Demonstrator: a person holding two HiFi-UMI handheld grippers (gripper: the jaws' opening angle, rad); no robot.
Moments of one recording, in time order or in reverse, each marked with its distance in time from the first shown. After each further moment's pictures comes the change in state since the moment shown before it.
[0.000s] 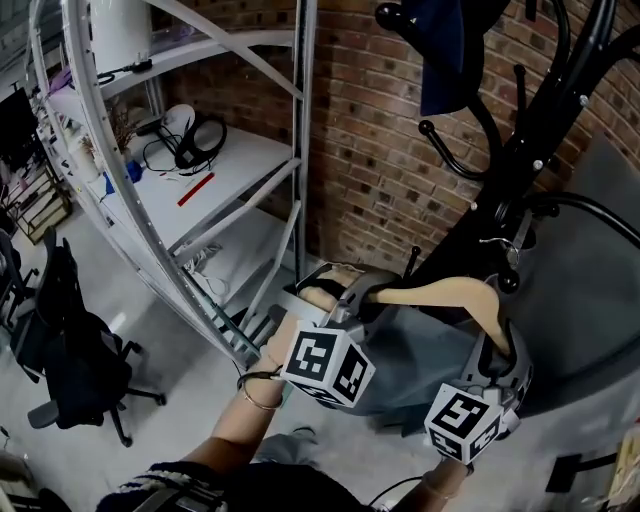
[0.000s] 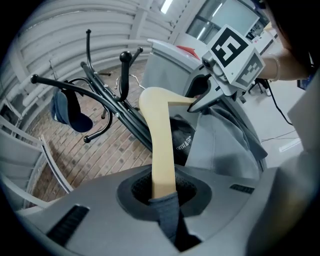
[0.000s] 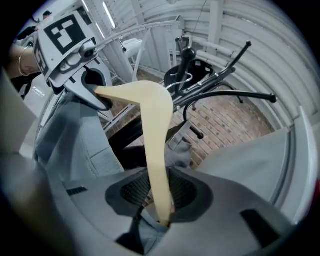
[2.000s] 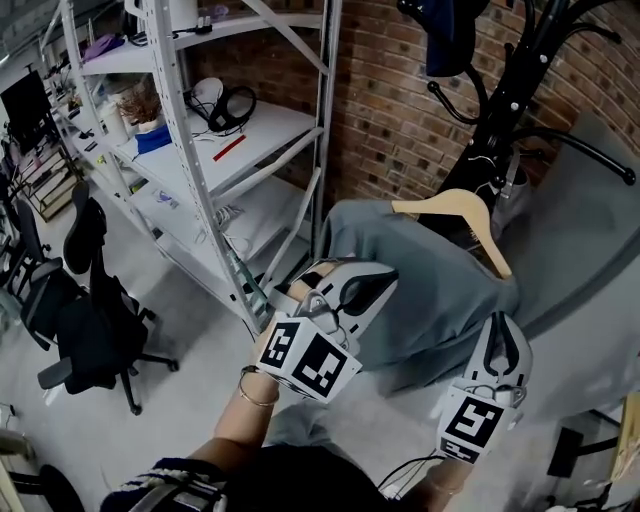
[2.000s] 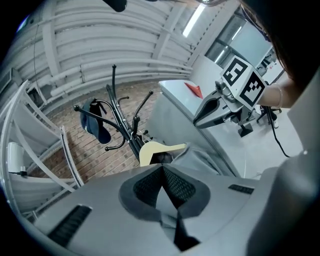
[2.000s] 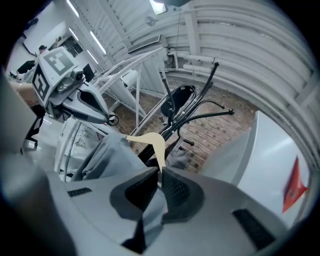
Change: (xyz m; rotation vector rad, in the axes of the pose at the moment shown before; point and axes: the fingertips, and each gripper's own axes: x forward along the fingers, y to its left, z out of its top) left arm -0.148 -0.046 0.061 -0.242 -0.155 0.069; right arm -0.153 0.003 0.011 0.176 -0.135 0.108
